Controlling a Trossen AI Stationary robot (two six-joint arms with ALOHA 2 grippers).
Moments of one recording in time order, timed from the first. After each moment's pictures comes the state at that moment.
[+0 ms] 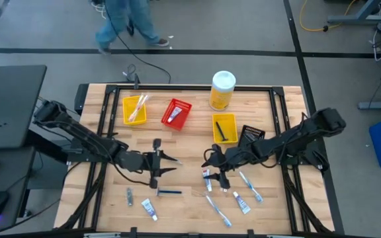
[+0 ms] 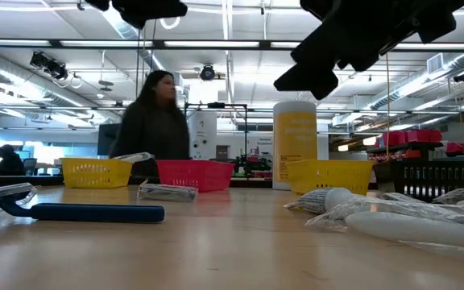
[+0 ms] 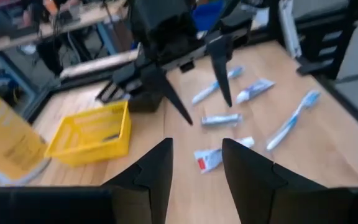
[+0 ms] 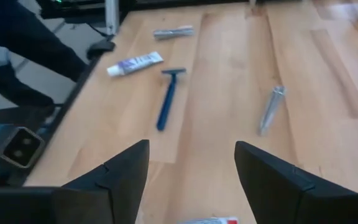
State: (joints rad) left arm -0.48 1.26 0.74 0.16 -0.51 0.04; right arm 0.31 1.52 0.76 0.24 0.02 0.20
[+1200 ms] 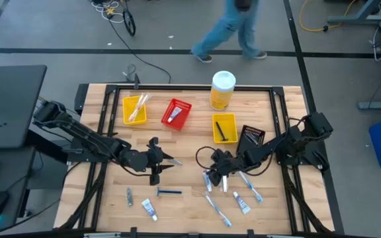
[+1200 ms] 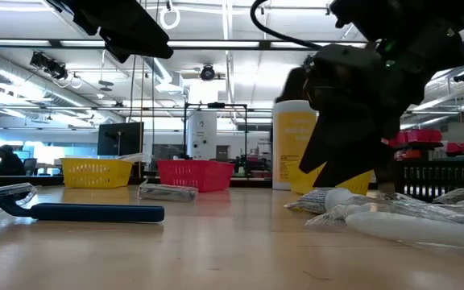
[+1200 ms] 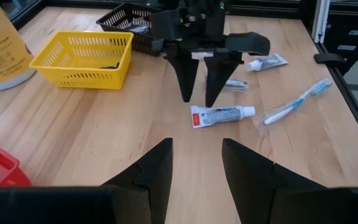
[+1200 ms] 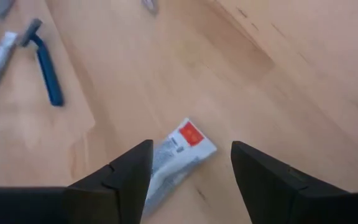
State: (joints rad) left arm -0.45 1.26 0.75 -0.03 -0.48 -0.32; right arm 0.34 1.69 0.76 0.06 0.20 0.97
